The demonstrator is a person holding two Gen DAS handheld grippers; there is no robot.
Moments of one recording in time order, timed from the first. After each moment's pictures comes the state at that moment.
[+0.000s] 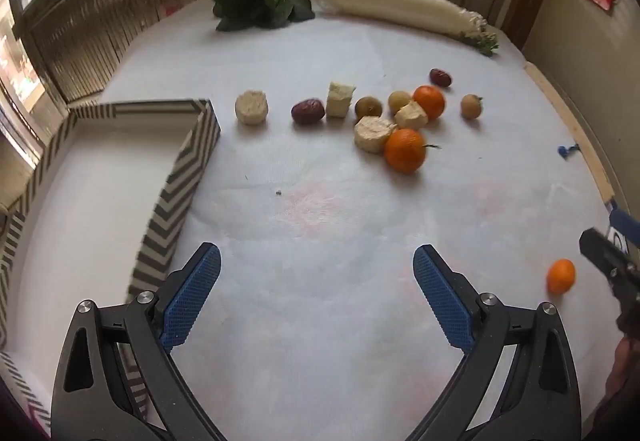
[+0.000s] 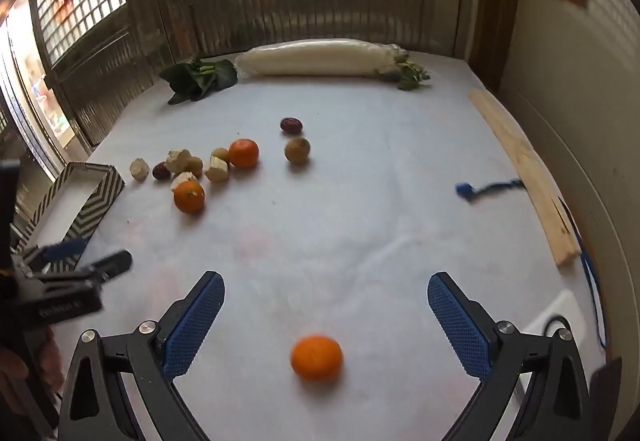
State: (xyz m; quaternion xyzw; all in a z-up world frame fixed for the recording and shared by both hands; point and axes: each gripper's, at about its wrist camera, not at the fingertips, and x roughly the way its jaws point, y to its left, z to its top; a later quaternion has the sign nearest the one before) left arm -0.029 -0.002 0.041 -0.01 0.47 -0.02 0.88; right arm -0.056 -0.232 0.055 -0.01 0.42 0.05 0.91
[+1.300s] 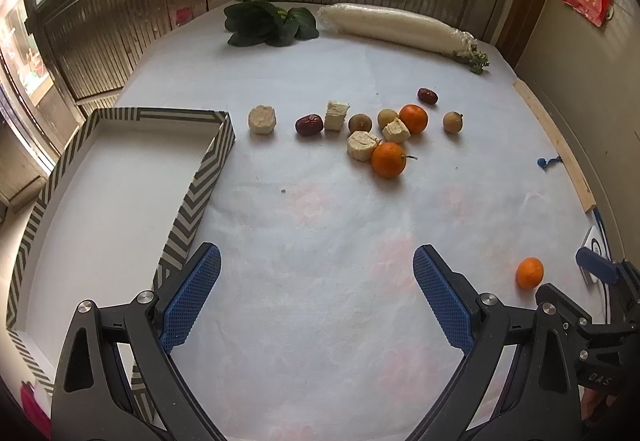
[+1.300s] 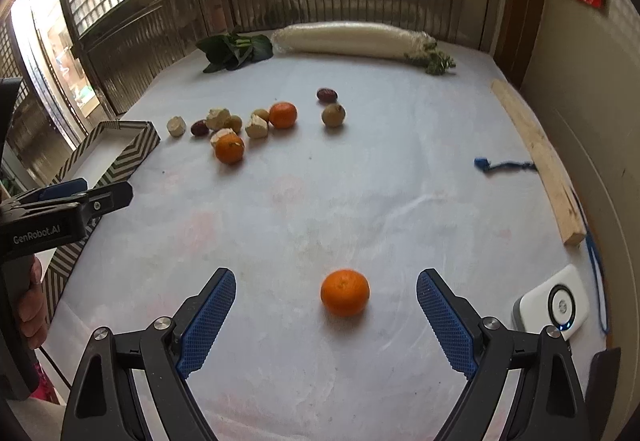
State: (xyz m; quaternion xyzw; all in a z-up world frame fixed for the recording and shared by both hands) left arm -0.053 0.003 0.069 -0.03 0.46 -0.01 0.89; right arm -0.085 -0.220 0.050 -0.03 0.45 0.09 0.89
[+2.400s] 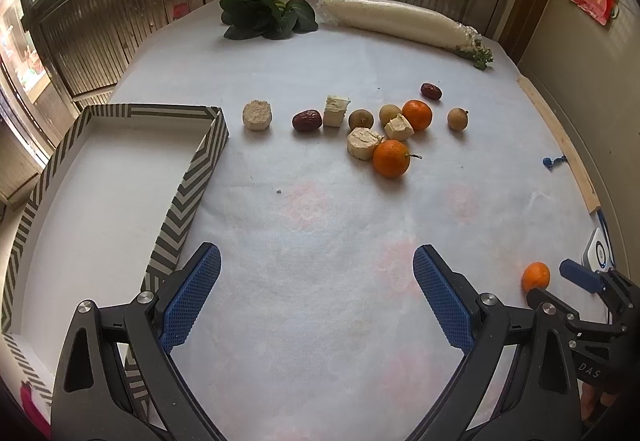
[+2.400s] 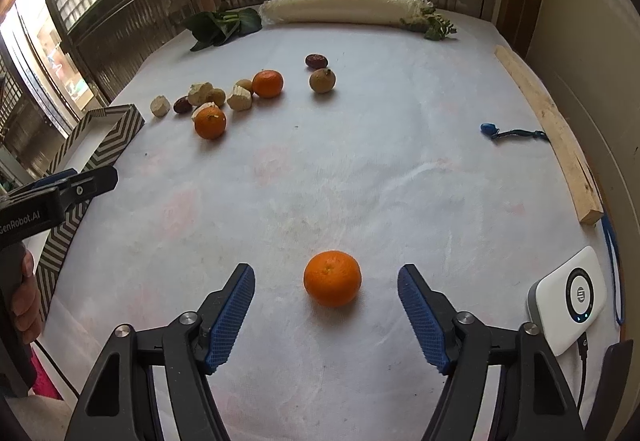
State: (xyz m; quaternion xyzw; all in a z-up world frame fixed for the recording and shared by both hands) left arm -0.044 -0.001 0.062 -0.03 0.47 -0.01 0.88; right arm -0.072 -0.228 0.029 -0.02 0.49 0.09 0.87
